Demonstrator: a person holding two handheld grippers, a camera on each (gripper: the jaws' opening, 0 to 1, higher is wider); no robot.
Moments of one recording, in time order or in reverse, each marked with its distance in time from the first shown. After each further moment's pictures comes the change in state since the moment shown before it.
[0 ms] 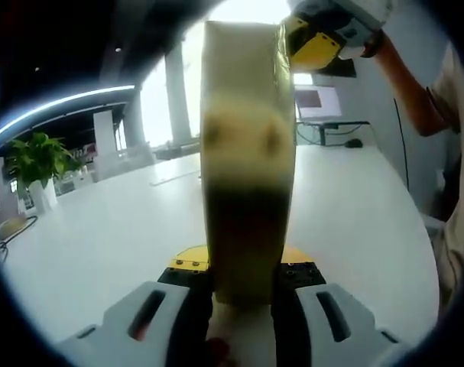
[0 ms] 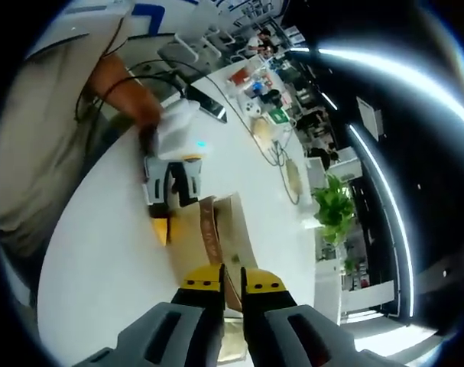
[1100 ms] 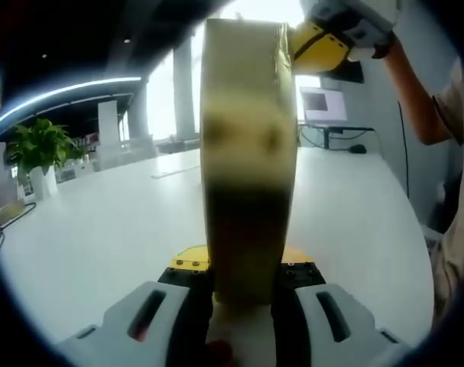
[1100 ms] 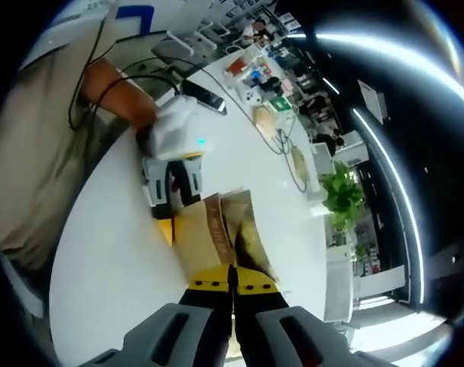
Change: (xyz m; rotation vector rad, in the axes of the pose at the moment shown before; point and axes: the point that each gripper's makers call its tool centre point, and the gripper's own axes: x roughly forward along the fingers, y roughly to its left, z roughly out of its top) left arm -0.001 0.001 -0.002 -0.058 0.013 0.003; right arm 0.005 0.001 0.000 0.068 0.059 0.046
